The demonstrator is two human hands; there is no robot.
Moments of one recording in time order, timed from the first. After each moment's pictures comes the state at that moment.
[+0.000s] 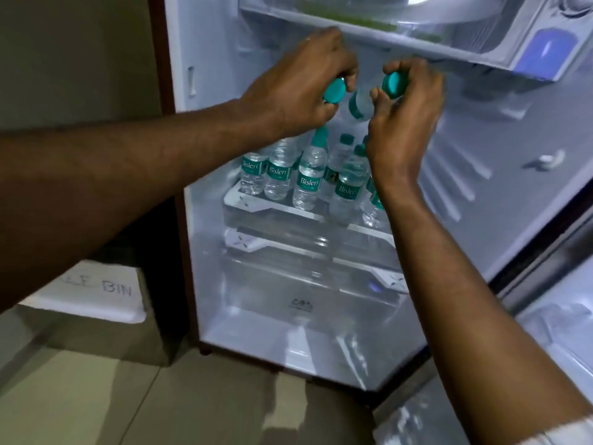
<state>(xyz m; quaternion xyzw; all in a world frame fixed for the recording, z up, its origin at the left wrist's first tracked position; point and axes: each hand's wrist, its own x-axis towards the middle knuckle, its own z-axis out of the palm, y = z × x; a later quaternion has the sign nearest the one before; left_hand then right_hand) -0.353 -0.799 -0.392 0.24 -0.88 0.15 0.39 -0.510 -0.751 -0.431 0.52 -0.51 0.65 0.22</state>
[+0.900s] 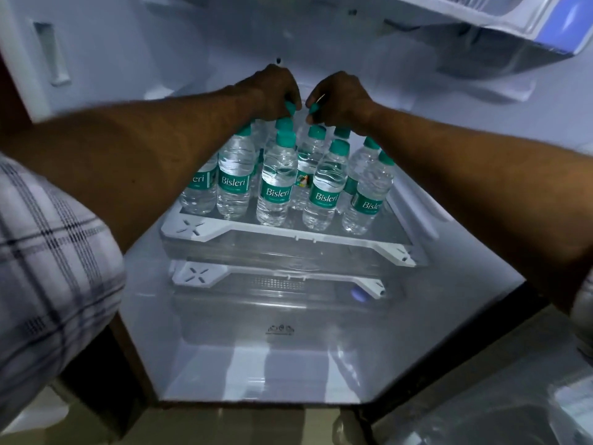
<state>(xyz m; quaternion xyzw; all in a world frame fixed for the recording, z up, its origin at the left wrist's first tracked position) -0.440 -1.003 -0.430 0.35 -0.91 -0.04 0.20 -0.584 -0.932 -0.419 0.62 -0.75 0.23 0.05</state>
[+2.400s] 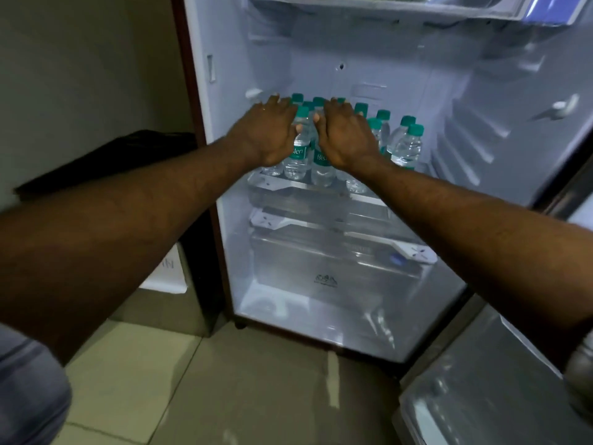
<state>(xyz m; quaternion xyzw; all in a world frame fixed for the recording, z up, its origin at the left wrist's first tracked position) -0.308 -0.804 -0.470 0.45 -0.87 0.12 0.15 -0.490 -0.789 -0.484 0.72 -0.62 0.26 0.15</state>
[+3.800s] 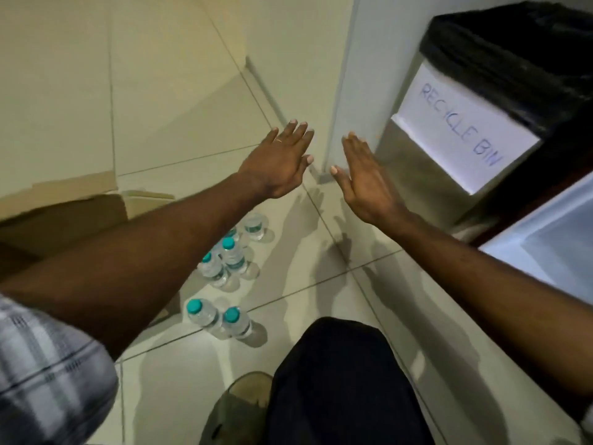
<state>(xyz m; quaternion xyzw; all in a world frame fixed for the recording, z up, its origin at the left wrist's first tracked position) 0.086 -0.426 -0.717 0.81 -0.58 0.02 0.04 -0.077 -0.559 -0.745 0.95 -0.23 0.15 -0.16</state>
